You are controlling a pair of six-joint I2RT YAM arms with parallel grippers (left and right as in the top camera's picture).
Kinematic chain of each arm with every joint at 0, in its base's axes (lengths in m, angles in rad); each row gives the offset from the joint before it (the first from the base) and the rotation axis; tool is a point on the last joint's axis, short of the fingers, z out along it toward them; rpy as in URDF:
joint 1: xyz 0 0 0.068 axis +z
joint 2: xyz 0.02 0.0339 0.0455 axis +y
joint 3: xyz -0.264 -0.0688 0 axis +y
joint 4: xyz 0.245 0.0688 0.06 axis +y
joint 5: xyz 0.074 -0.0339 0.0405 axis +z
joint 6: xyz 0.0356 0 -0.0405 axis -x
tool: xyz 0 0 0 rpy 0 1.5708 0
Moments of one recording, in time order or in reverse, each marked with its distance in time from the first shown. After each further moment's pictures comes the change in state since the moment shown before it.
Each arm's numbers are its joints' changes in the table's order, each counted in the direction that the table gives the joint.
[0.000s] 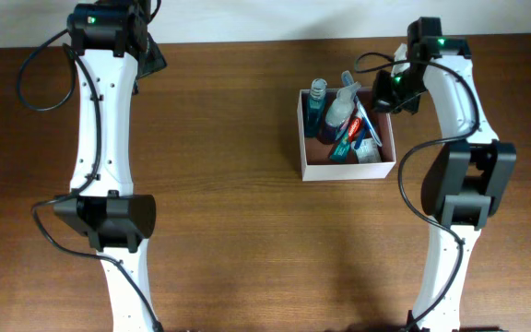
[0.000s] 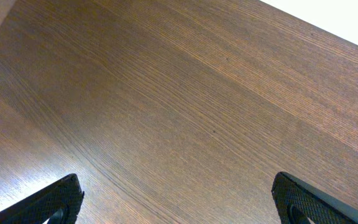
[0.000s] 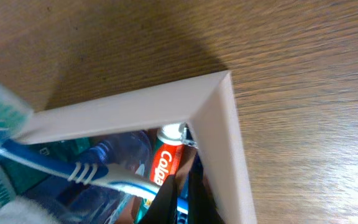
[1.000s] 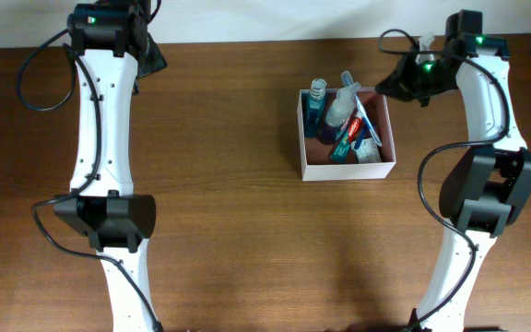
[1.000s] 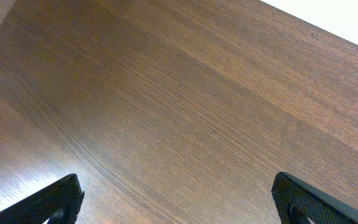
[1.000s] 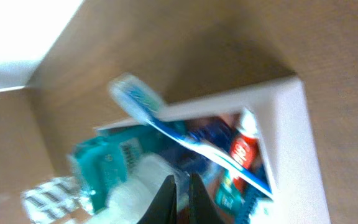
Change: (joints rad) left arm 0.000 0.000 0.000 0.000 0.000 0.000; right arm -0.108 -0.058 0.000 -0.014 0.372 -0.066
